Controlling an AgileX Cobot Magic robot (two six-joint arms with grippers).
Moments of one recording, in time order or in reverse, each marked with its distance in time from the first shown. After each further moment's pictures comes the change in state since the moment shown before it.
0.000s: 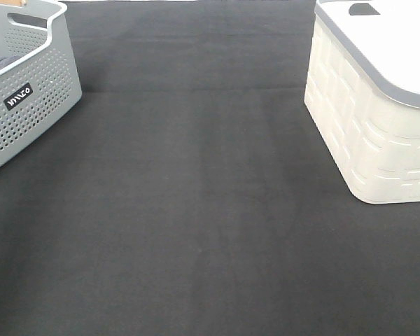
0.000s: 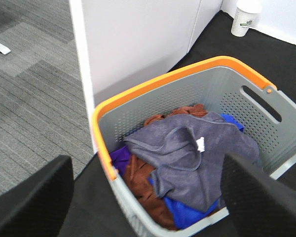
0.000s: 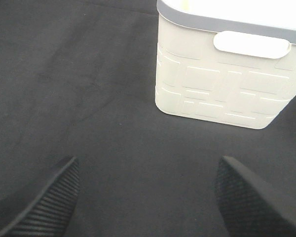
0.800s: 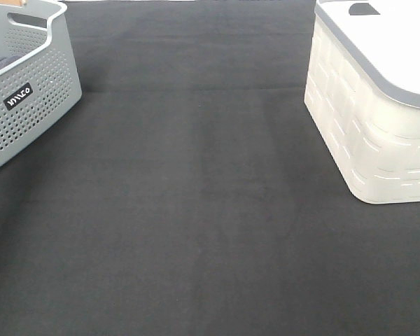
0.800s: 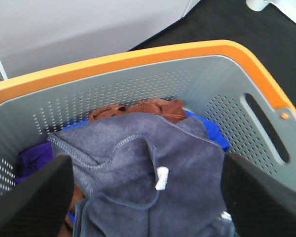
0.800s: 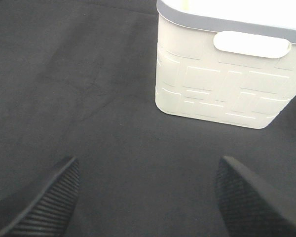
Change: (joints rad) left arm 0.202 0.589 -0.298 -0.221 -0.210 -0.109; right arm 0.000 0.000 0.000 0.000 0.000 0.007
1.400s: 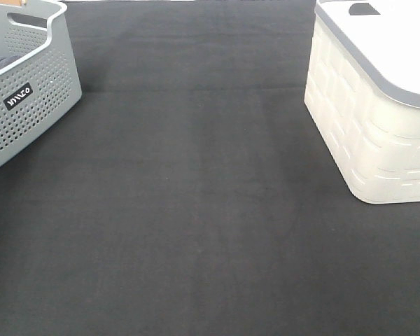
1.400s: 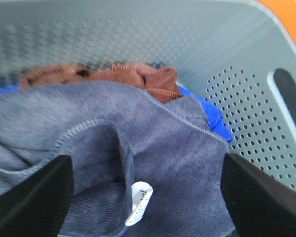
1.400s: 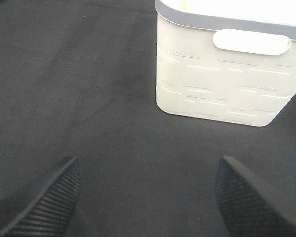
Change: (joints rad) left arm 0.050 0.284 -0.002 -0.176 -0.274 -0.030; right arm 0.000 0.000 0.000 0.001 -0.001 0.020
